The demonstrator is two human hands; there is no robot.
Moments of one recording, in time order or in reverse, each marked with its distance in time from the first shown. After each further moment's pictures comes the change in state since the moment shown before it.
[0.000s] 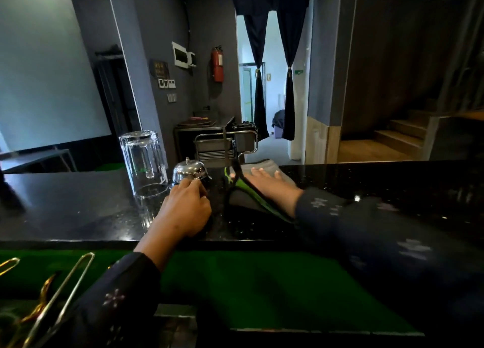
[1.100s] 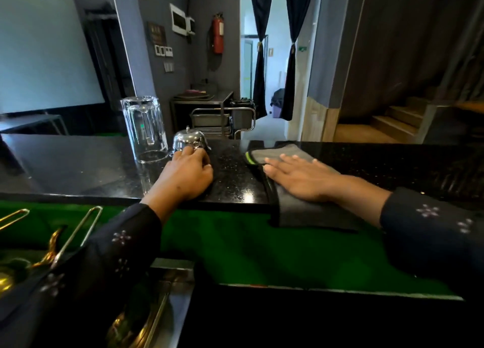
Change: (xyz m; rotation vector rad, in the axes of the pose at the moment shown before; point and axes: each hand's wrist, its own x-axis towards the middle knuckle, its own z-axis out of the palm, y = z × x) left_hand -0.009 0.005 -0.008 0.037 -0.064 0.017; right_hand -0.077 0.048 0.004 -0.046 0.018 0.026
